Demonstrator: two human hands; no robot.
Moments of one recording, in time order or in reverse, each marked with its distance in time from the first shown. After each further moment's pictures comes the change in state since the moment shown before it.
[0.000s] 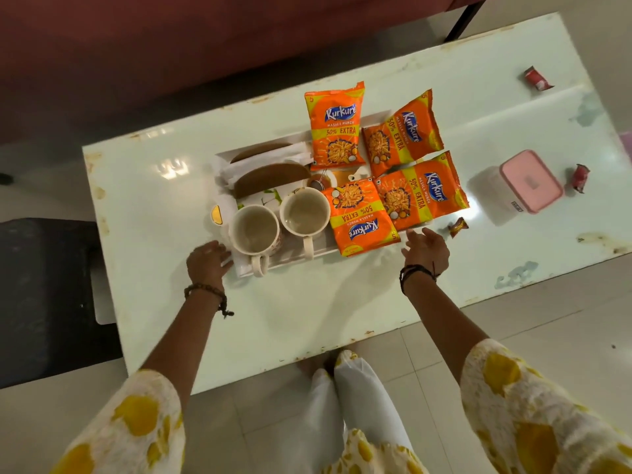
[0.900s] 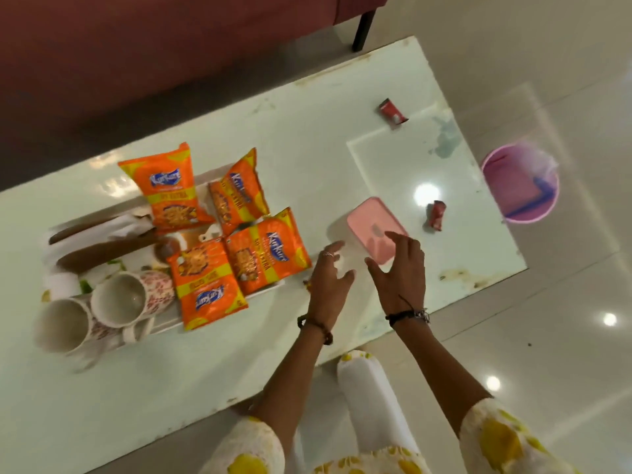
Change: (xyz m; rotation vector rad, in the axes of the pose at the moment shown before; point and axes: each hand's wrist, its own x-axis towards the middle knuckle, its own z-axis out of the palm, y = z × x) left_hand -0.192 -0.083 0.380 0.508 -0.596 0.401; right_hand 0.173 -0.095 -0.142 -0.701 -0.212 -0.721
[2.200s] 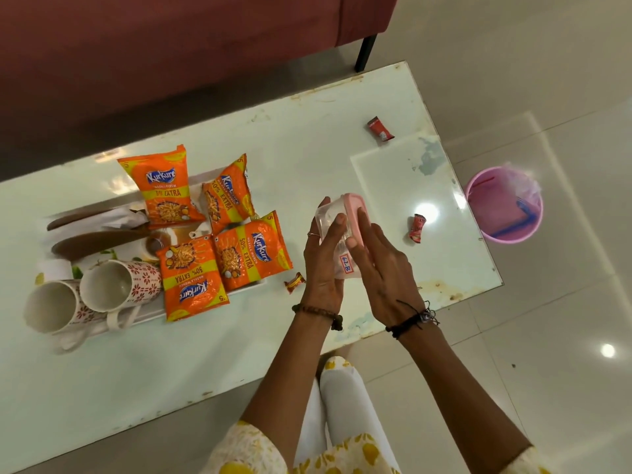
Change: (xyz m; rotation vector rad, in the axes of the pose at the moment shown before) left_hand -0.006 0.085 0.024 -0.945 0.056 -0.058; right_hand -0.001 -0.052 -0.082 0.116 -0.266 -0.375
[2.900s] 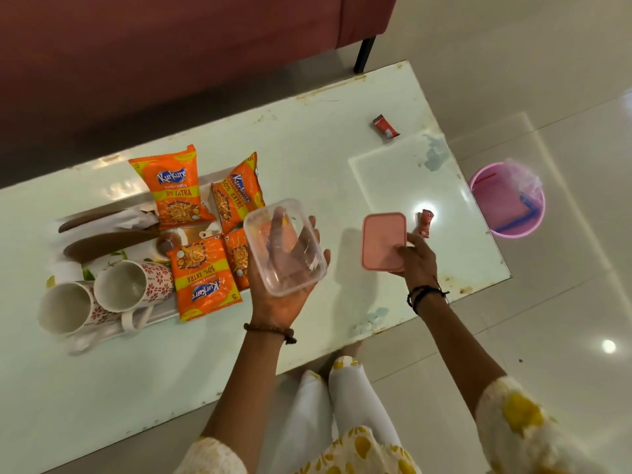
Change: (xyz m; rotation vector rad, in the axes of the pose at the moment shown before) left_hand -0.013 0.030 -0.094 -0.410 -0.319 -0.130; right_hand 0.015 0.079 0.025 0.604 0.304 0.739
